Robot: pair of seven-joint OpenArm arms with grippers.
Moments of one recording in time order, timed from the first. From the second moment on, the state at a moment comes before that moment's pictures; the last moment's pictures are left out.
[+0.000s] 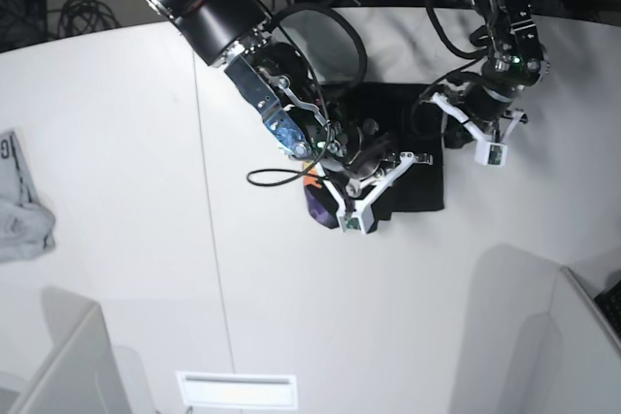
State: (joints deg) left arm 15.9 -6.4 -21.8 99.0 -16.9 -24.6 43.3; right arm 13.0 -6.6 -40.5 83.2 34.1 -29.3 -47.5
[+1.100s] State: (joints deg) left arm 22.2 -11.8 -55.7 106.6 -15.9 -37.7 57.2; right arm 18.4 -6.6 -60.4 83.5 41.6 -22.9 -40.8
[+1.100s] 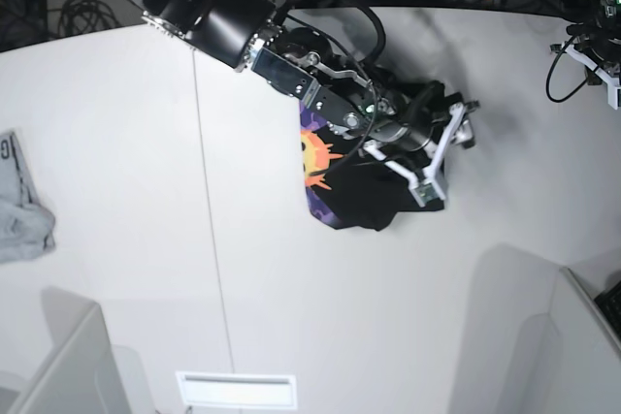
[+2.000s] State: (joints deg) left arm 22.2 -9.5 -55.7 108.1 -16.3 -39.2 57.2; right arm 15.1 5.8 -45.3 92.0 47.8 -16.2 -39.4
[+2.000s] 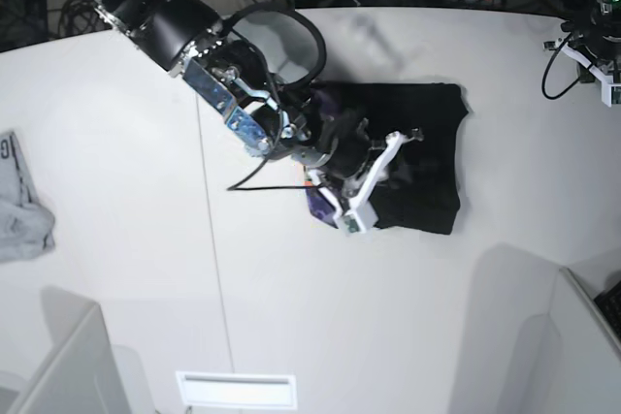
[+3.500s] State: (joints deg) left arm 4.0 -4.2 -27.0 84.0 -38.5 -25.3 55.2; right arm -1.0 17.6 -26.9 97.6 47.8 -16.0 -39.5
